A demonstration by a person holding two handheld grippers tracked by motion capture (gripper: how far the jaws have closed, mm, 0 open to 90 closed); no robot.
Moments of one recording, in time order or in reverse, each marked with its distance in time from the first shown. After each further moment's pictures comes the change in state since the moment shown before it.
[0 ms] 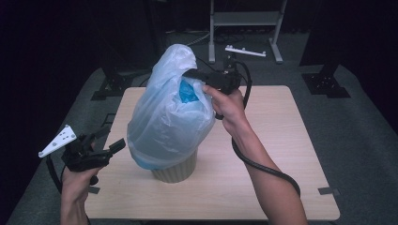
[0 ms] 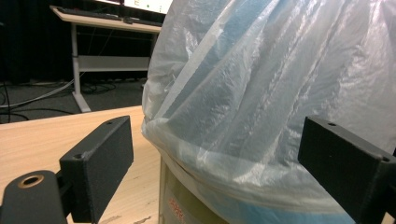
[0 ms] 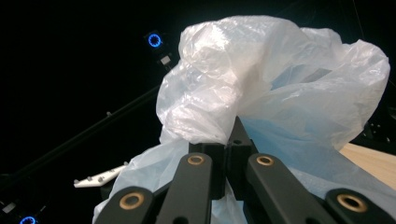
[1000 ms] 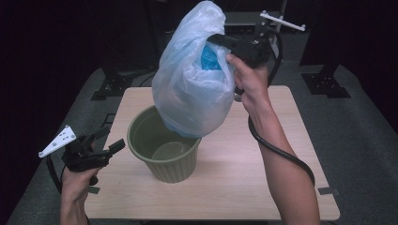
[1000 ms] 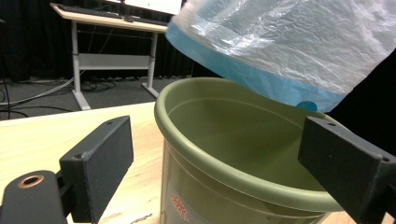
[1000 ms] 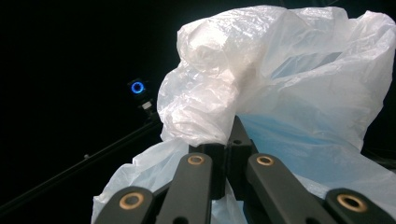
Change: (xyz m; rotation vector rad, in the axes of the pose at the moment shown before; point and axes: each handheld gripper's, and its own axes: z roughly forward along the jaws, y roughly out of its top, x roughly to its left) left arm 0.003 -0.003 0.001 0.000 0.002 -0.011; right arm 0.013 0.064 -0.051 -0.162 -0.116 -0.048
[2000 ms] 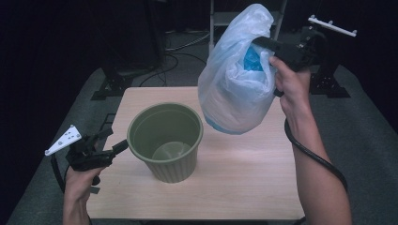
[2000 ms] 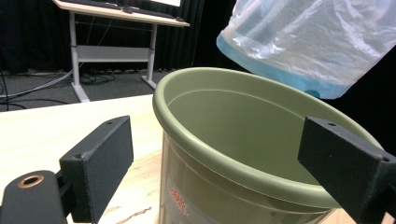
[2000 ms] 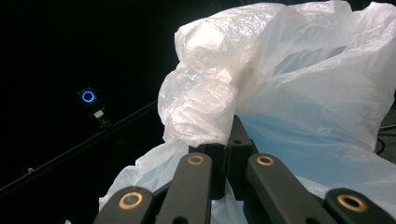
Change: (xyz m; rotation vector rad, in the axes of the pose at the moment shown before) left arm 0.000 -0.004 0.007 0.034 0.000 -0.004; right arm -0.033 0.016 -0.079 -0.032 -0.185 -0.023
